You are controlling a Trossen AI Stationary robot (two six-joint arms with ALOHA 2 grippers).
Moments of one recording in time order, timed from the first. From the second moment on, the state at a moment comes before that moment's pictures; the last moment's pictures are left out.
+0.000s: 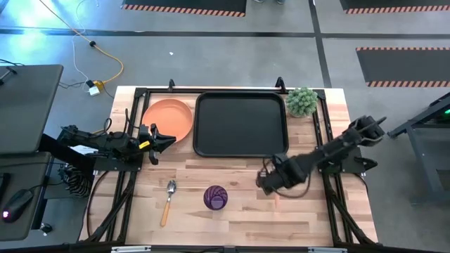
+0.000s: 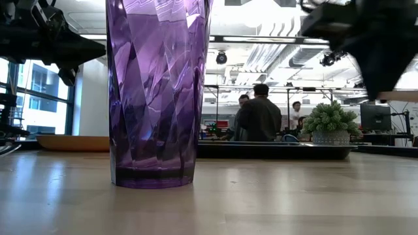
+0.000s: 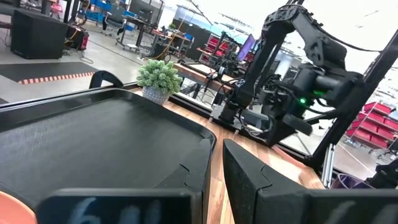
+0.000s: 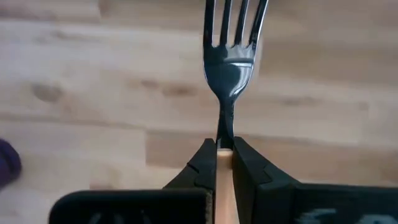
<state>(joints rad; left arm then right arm) -0.25 0.01 0.03 0.03 -0.48 -0.37 0.44 1.60 1.16 -1.04 0.11 1.92</state>
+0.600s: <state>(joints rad) -0.25 0.01 0.03 0.03 -0.48 -0.39 -0.05 1.50 1.16 -1.12 0.16 1.34</state>
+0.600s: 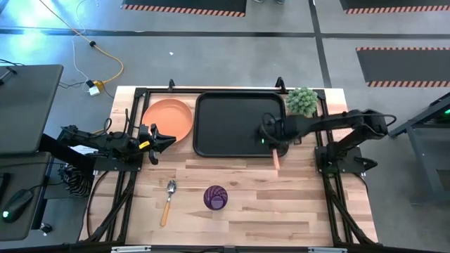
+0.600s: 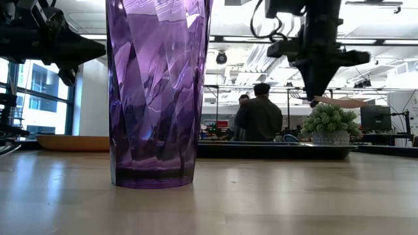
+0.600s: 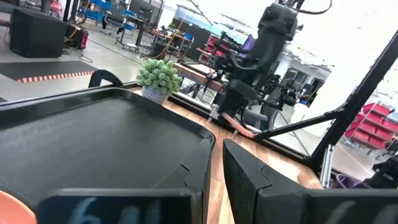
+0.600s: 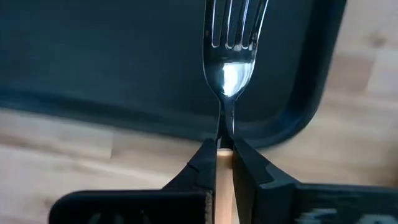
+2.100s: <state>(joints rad) -0.25 0.01 0.03 0.03 -0.56 -0.42 -0.60 1.50 0.93 -0.65 -0.04 0.91</state>
